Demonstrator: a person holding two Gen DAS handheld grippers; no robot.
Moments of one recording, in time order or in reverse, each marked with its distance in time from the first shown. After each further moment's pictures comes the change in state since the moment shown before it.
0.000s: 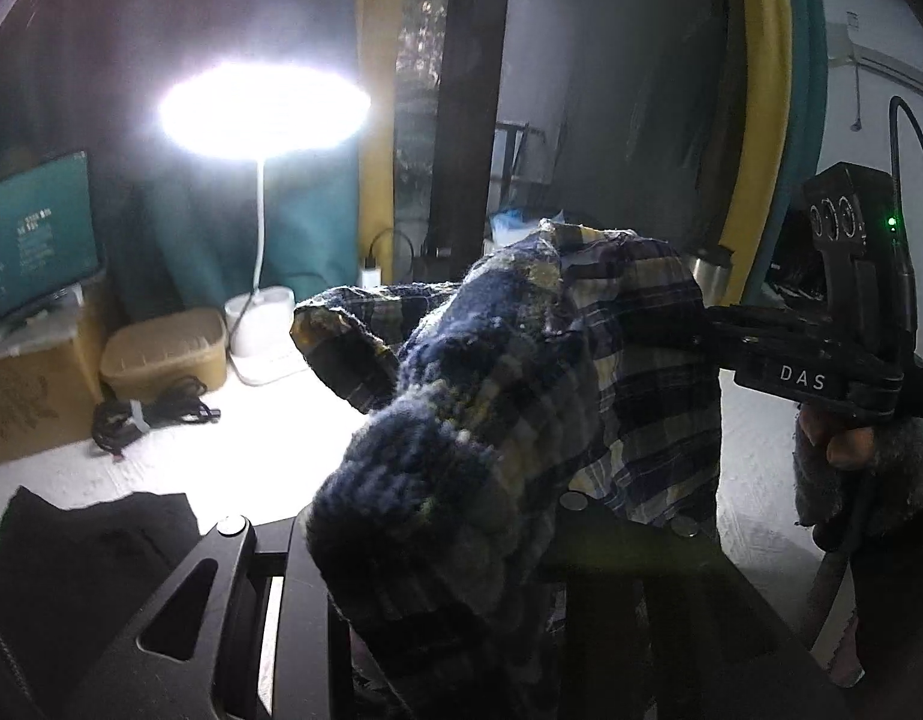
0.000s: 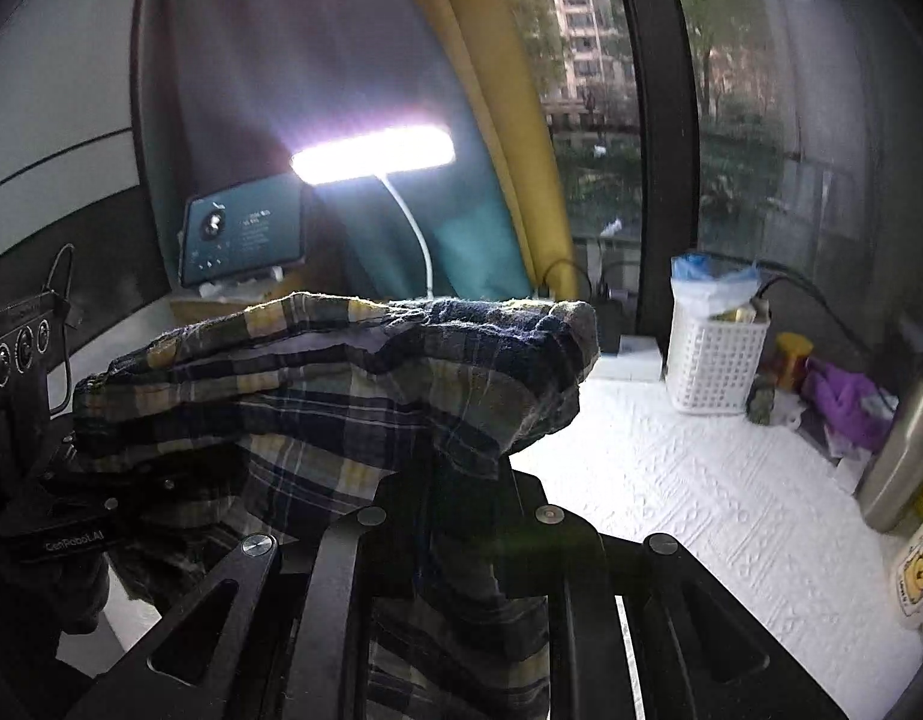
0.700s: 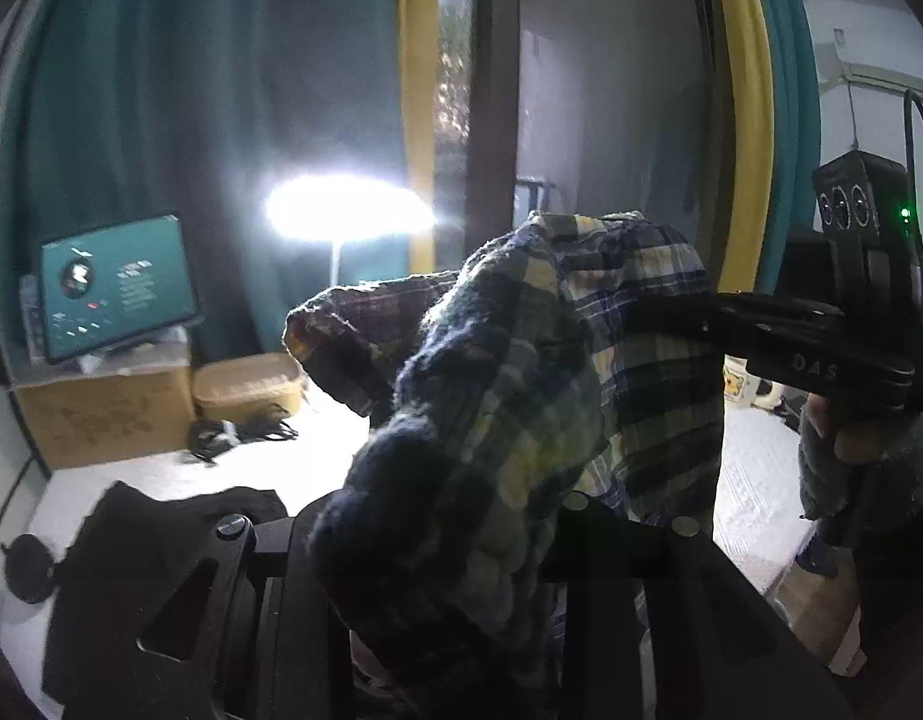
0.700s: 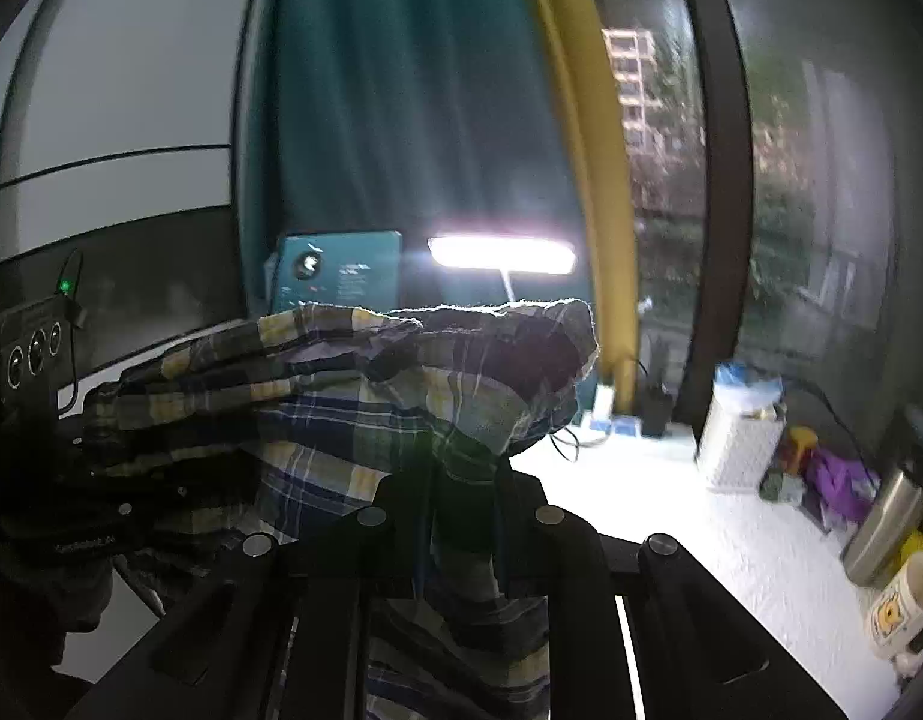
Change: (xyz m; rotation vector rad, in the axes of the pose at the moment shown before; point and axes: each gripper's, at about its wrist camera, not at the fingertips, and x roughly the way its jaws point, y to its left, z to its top) left arm -0.094 0.016 -0.022 0.009 -0.146 0.087; right arm -0.073 0.094 0.014 -0.145 -0.149 0.051
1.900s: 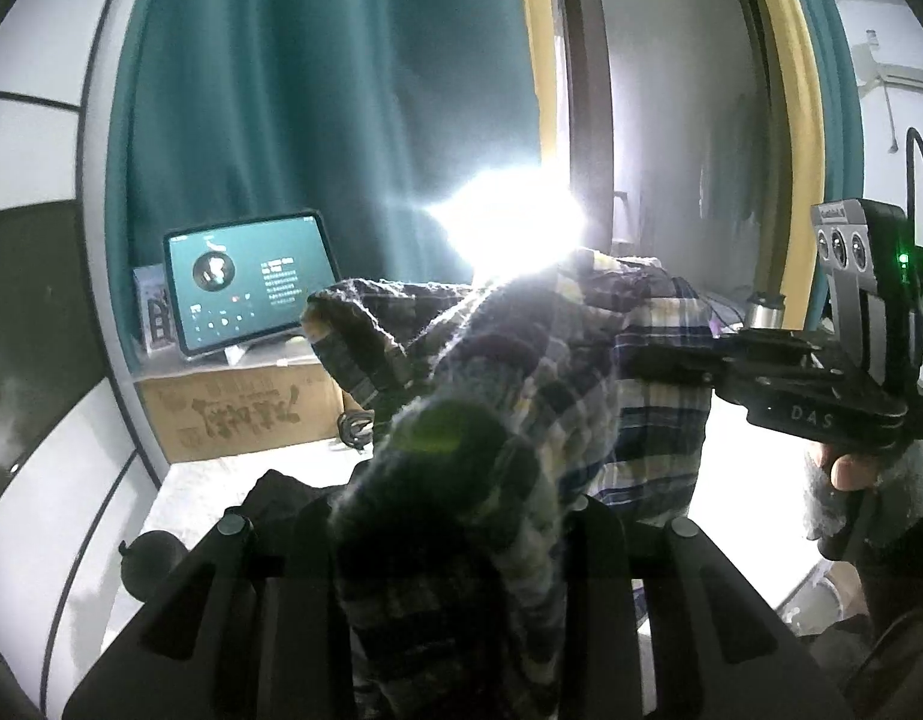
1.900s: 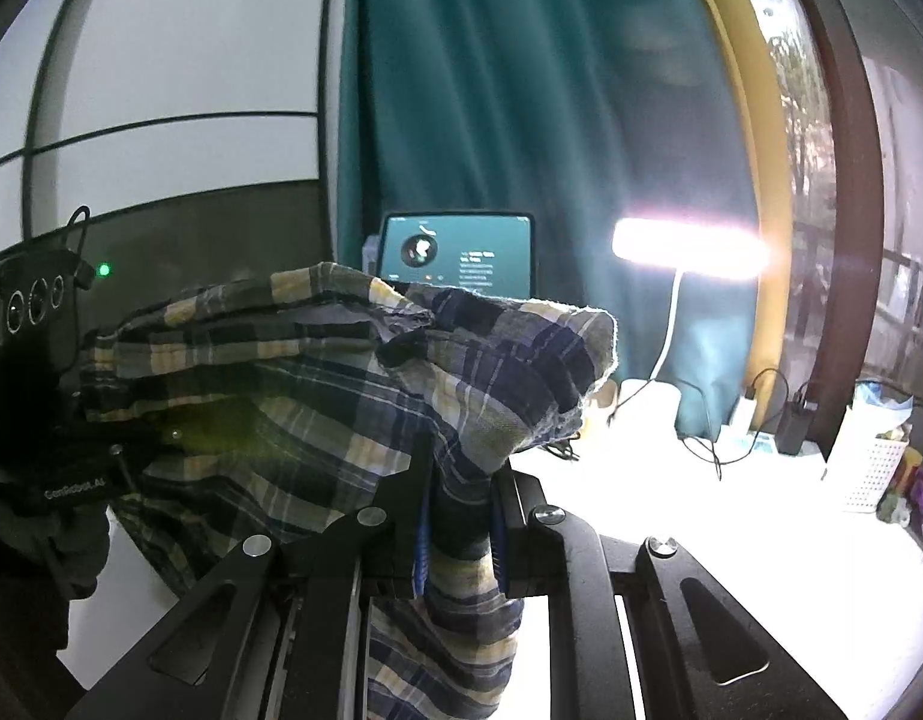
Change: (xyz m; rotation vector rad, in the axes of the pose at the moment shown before) left arm -0.059 0.106 -0.015 0.000 -0.004 0.131; right arm 0.097 0.087 0.006 -0.013 0.028 0.152
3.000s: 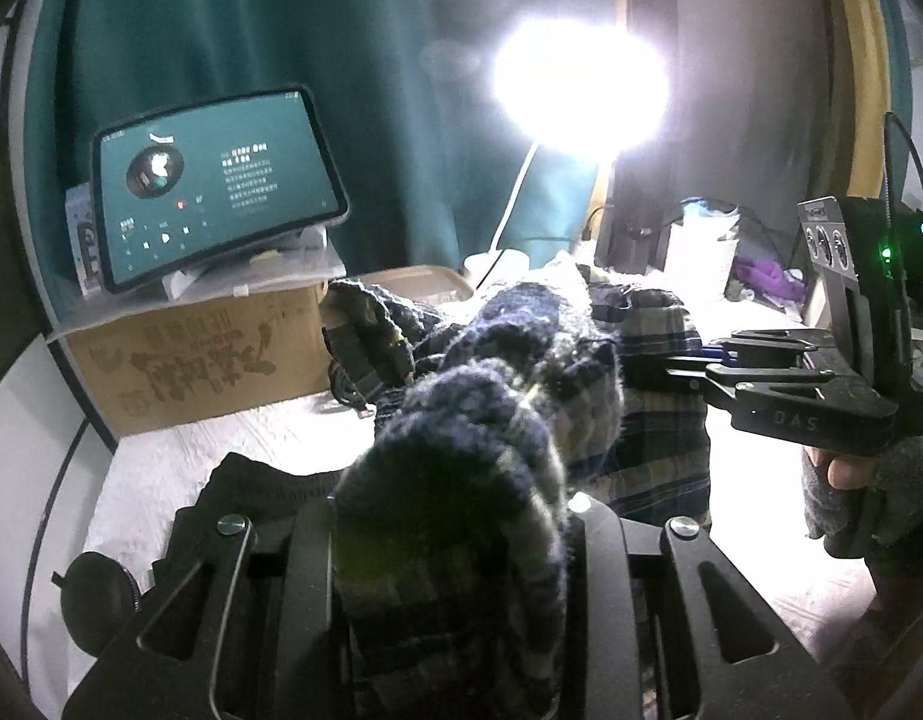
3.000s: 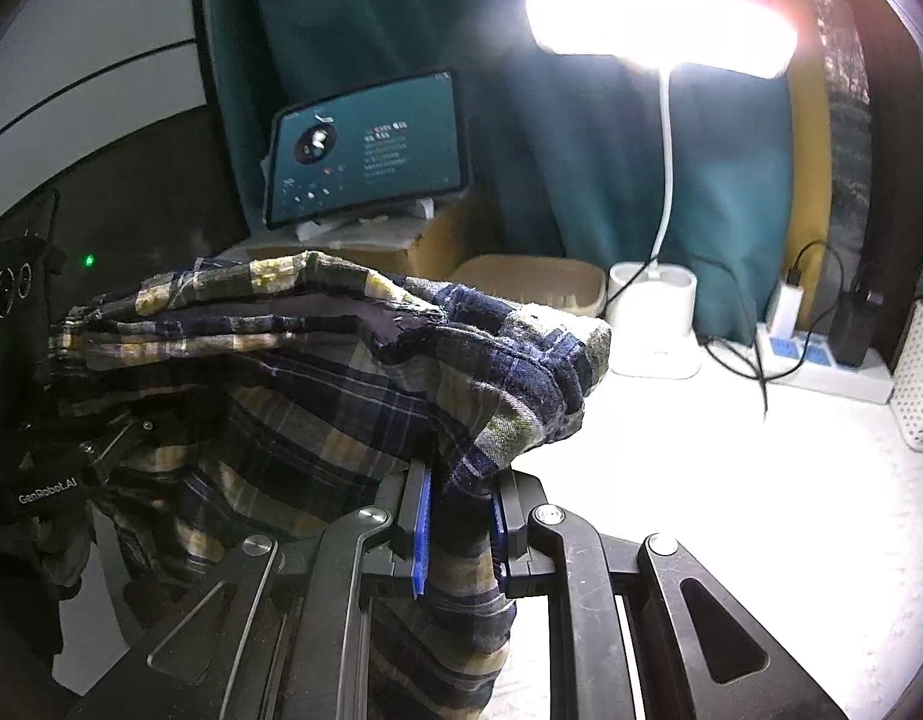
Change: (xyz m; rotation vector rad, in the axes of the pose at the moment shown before) left arm 0.137 0.029 -0.009 -0.029 0.229 0.021; right arm 0.137 -0.091 -0.025 0.147 0.226 0.033
